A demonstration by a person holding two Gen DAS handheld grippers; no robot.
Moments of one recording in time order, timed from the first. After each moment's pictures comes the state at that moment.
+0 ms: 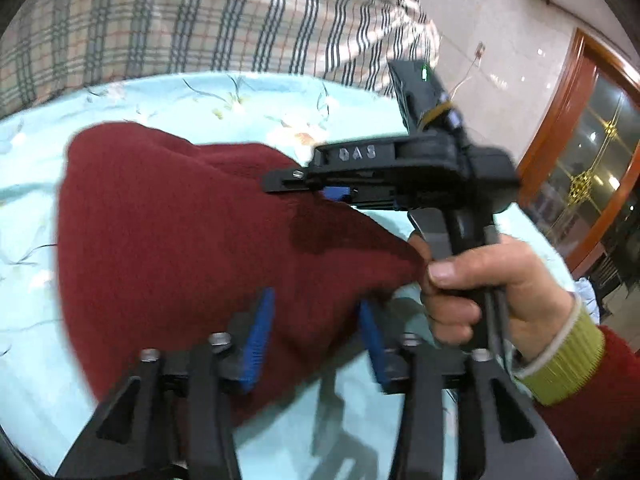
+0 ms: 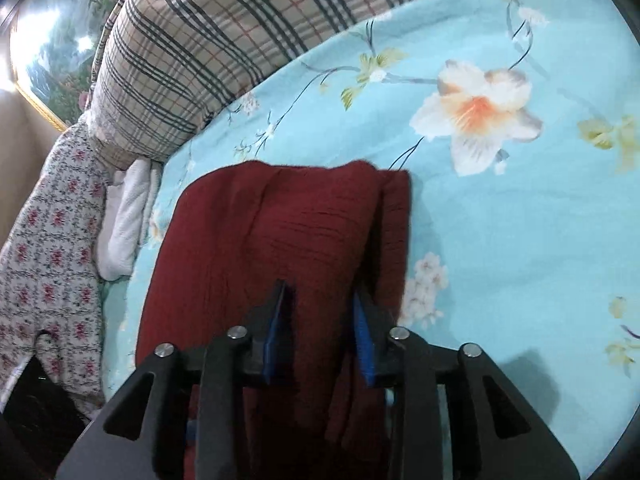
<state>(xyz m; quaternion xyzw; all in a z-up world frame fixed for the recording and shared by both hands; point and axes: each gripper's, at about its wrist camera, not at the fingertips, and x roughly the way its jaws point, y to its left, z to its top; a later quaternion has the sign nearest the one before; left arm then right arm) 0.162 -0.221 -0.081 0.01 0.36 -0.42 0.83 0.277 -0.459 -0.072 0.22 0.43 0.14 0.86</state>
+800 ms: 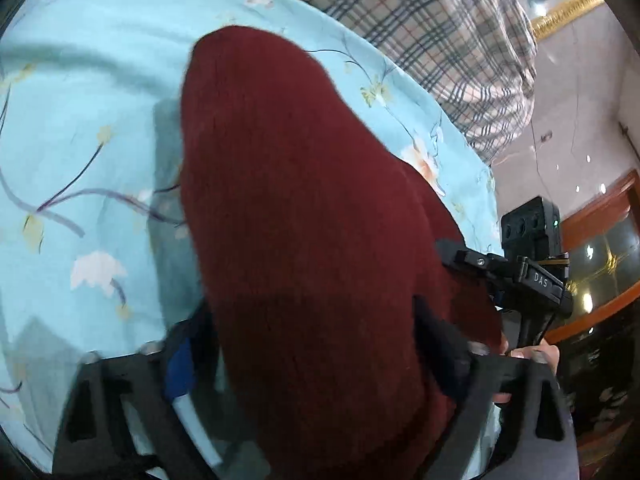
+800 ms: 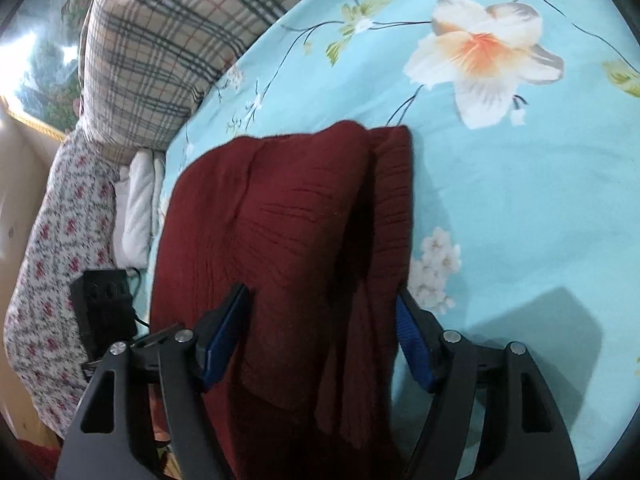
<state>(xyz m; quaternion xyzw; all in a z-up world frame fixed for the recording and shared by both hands) 0.305 -0.158 -0.137 -0.15 0.50 -0.37 0.77 0.305 -0.461 -0.101 0.27 0.50 0.18 0.80</state>
